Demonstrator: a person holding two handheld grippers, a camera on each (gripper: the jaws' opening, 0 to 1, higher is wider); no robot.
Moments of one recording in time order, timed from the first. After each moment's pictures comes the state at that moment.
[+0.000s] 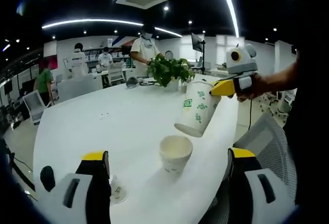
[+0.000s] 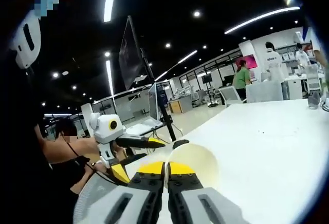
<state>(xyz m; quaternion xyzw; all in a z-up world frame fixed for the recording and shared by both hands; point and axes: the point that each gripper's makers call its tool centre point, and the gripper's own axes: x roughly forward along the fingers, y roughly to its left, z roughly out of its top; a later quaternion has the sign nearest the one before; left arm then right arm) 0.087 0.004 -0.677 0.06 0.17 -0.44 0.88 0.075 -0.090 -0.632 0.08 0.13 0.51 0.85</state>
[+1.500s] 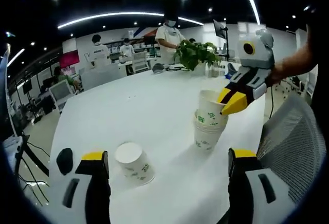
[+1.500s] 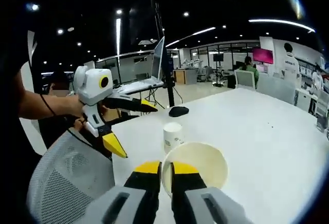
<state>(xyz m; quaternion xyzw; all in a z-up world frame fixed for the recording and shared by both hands) 0.117 0.052 -0.730 0.10 0.20 -0.34 0.91 0.097 -0.039 -0.730 -0.06 0.21 0.53 0.82</state>
